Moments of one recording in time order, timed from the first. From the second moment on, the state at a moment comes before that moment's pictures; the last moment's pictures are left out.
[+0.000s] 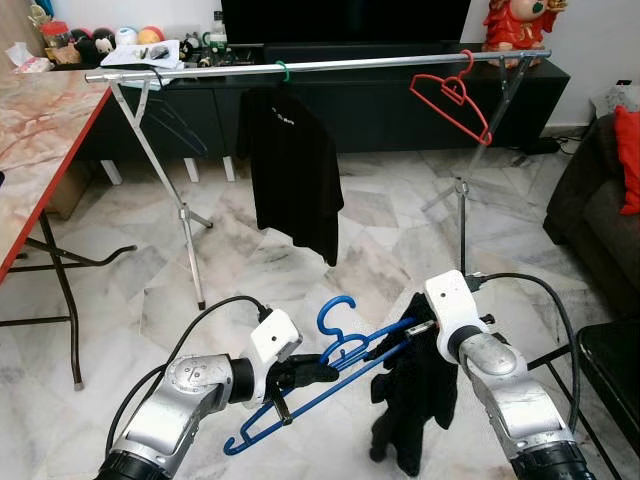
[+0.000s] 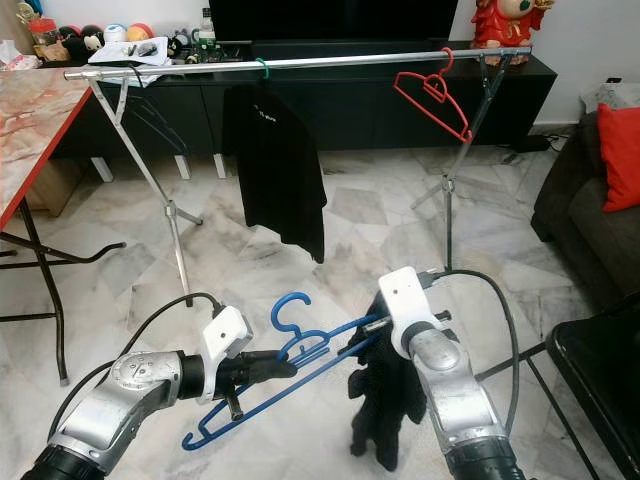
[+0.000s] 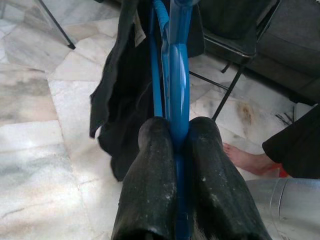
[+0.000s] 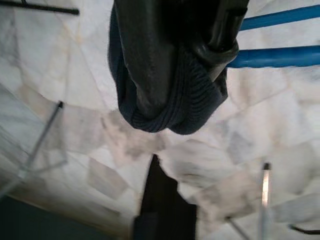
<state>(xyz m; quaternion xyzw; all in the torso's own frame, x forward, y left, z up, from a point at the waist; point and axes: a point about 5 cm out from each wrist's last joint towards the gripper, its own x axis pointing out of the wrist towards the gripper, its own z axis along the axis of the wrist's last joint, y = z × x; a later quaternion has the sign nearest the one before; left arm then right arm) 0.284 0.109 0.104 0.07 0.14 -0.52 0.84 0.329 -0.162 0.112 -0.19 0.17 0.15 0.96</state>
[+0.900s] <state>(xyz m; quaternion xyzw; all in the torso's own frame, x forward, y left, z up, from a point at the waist) 0.283 0.099 0.103 0.06 0.13 -0.52 0.84 0.292 -0.159 0.135 -0.36 0.10 0.40 0.84</state>
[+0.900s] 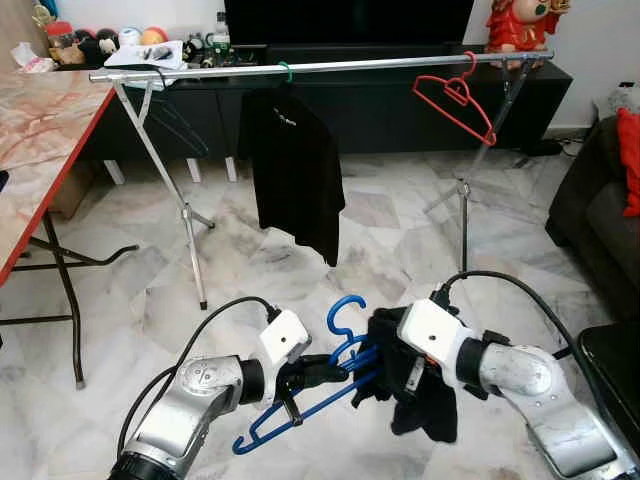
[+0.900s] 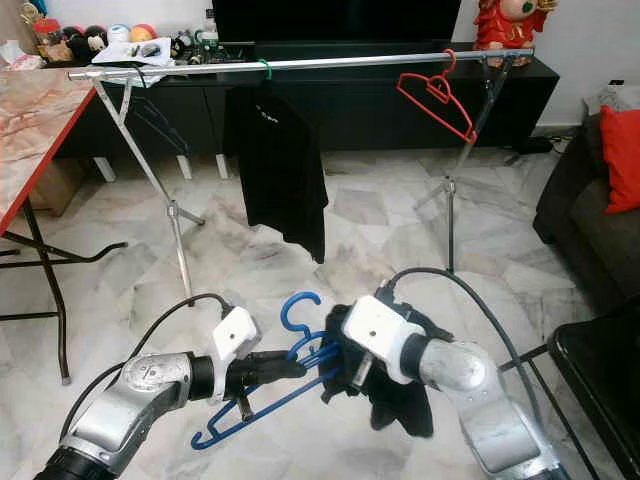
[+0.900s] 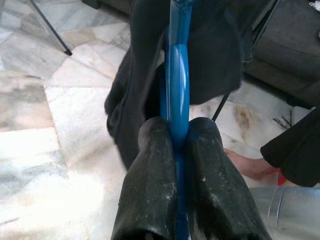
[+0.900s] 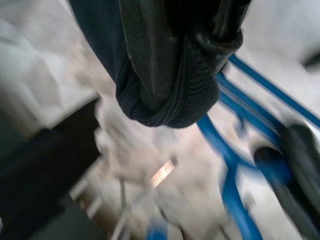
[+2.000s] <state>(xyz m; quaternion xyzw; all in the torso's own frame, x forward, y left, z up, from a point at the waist) 0.275 0.104 0.104 0.09 0.13 -0.57 0.81 0.328 -0.193 0.118 -0.43 0.12 0.21 0.87</state>
